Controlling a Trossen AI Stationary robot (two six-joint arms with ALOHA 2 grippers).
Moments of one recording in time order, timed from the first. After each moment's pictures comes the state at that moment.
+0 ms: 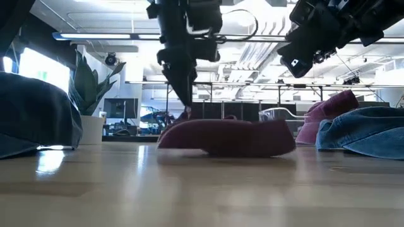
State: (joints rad) left arm 0.12 1.88 1.57 -0.93 -0.08 0.20; right arm -0.10 0.96 0.46 0.14 -0.38 0.26
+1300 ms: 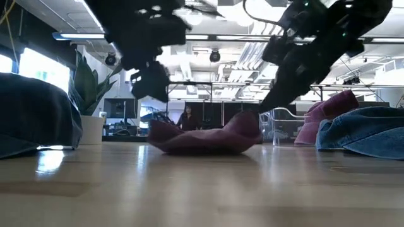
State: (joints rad) left arm -0.35 1.83 1.26 -0.85 -1.02 -0.51; right arm -0.02 1.39 0.57 0.13 0.04 0.15
